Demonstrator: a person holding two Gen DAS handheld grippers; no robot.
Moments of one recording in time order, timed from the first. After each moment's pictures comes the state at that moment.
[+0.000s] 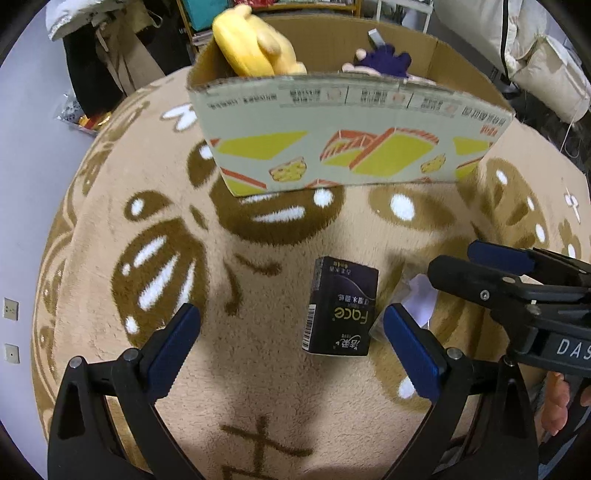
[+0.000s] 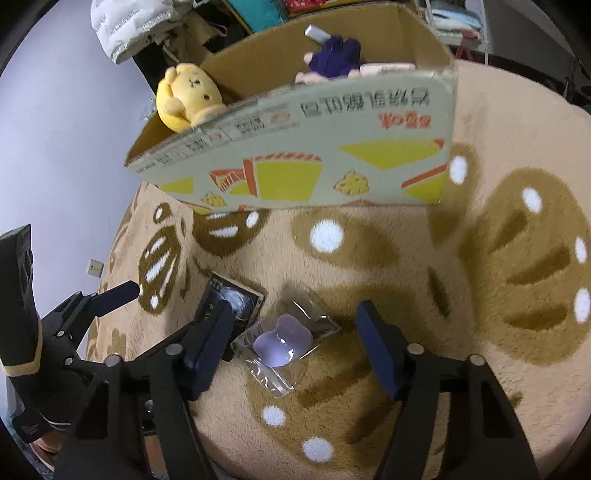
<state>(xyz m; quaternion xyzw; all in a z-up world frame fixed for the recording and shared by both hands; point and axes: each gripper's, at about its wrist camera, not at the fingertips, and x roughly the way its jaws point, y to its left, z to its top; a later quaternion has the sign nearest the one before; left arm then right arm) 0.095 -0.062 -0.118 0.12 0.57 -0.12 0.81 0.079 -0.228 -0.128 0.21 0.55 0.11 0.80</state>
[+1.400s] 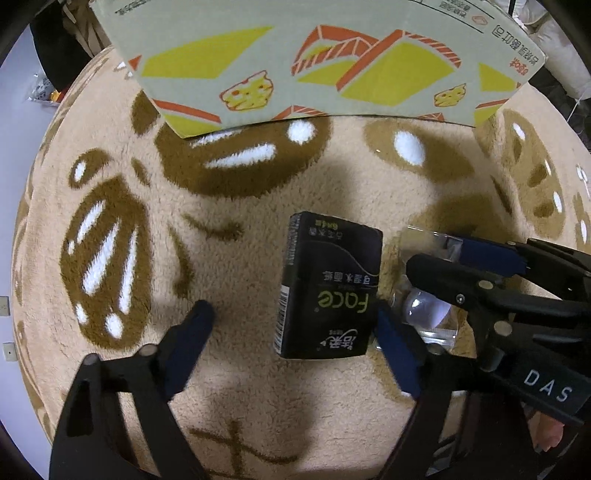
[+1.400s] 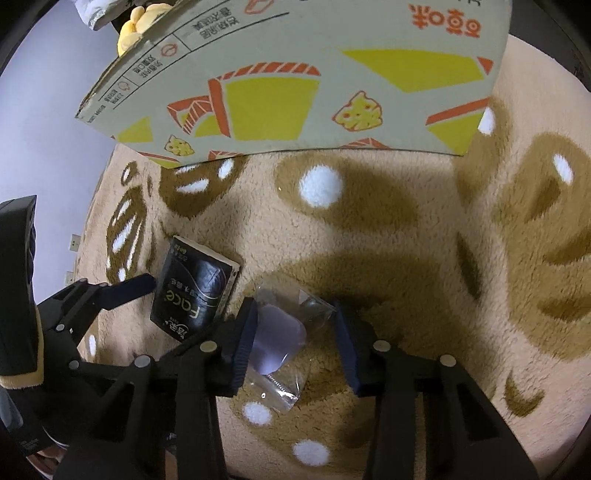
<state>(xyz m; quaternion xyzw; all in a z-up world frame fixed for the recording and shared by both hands) 0.104 -0.083 -0.173 0.13 0.64 -0.13 0.75 0.092 -0.209 -0.170 0.18 0.61 0.10 0.76</state>
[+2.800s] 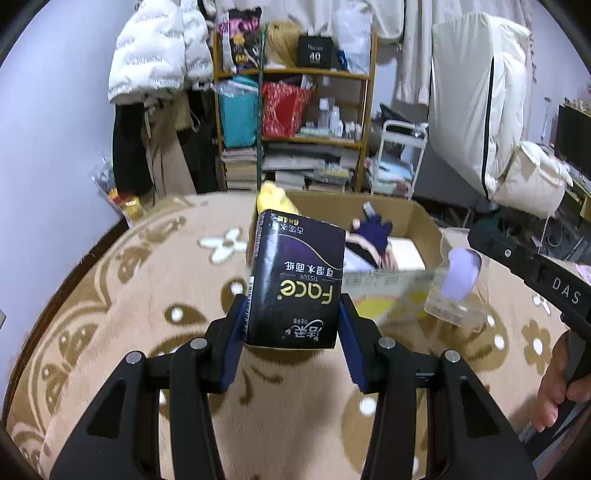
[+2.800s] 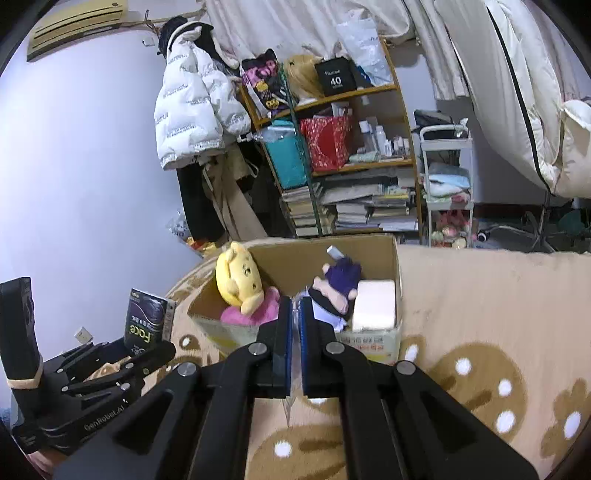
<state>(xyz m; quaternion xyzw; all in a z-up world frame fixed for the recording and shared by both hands) 0.069 -0.043 -0.025 0.03 0.33 -0.12 0.93 0.054 -0.247 -0.013 0.15 0.27 0.07 0.95</state>
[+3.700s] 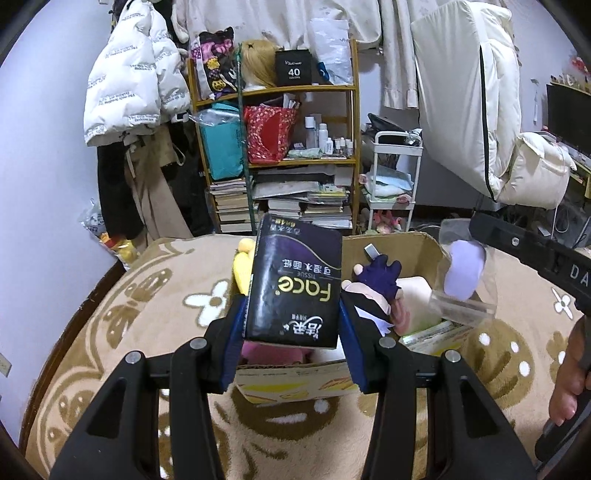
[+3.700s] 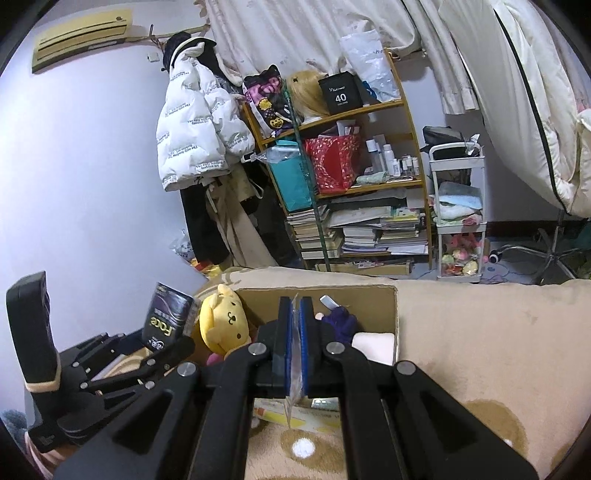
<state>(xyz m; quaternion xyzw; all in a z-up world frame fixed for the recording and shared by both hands) 0.131 -0.080 -0.025 0.08 0.30 -0.14 0.94 0.101 -0.270 -0.012 0.16 0.23 0.09 0.96</state>
